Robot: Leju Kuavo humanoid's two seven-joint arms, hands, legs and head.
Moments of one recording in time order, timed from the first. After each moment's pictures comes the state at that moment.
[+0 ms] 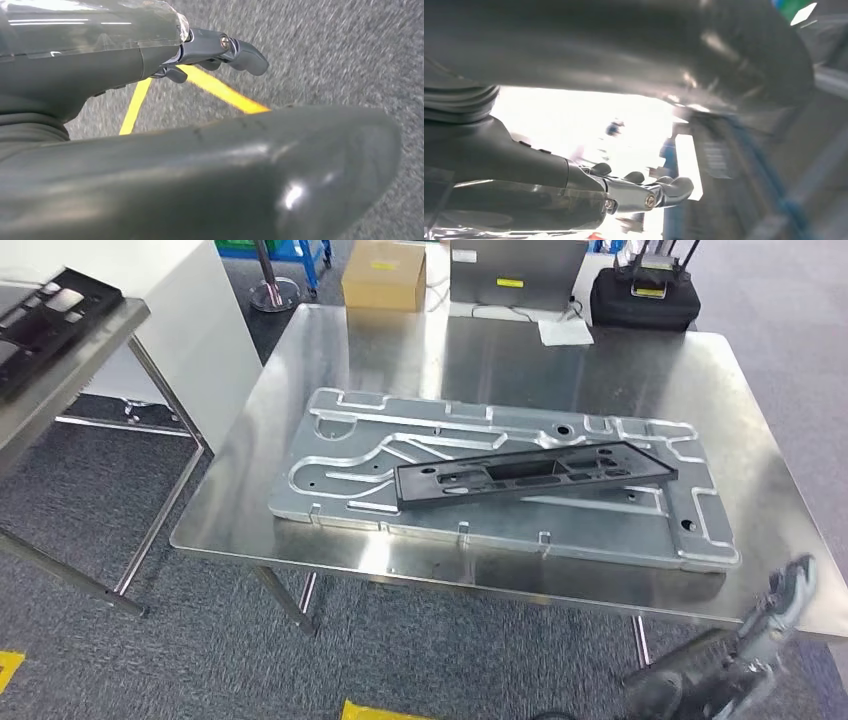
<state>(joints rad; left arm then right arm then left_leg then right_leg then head) -0.07 -0.07 1.48 -0.22 -1.02 -0.08 -0.38 0.37 0.30 0.15 -2.08 0.66 -0.70 -0.58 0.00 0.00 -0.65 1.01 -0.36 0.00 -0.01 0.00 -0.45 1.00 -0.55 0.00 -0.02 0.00</state>
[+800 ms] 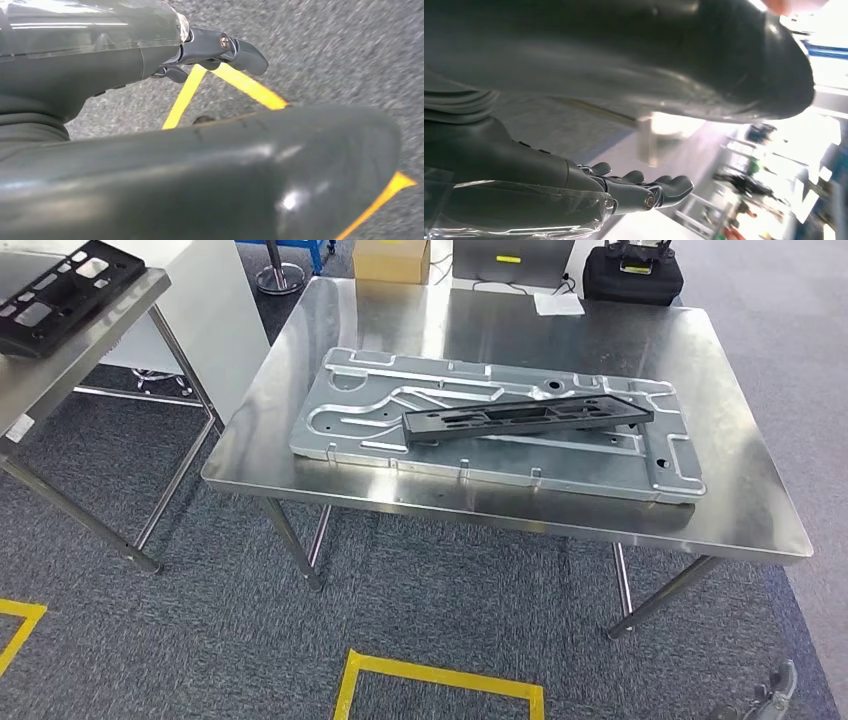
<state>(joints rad) -0.06 -0.13 1.51 -0.22 -1.01 -0.07 -0.38 0.49 0.34 -0.17 -1.79 0.26 -0.59 -0.57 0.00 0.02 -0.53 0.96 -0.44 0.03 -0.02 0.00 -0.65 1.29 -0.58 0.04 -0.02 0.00</state>
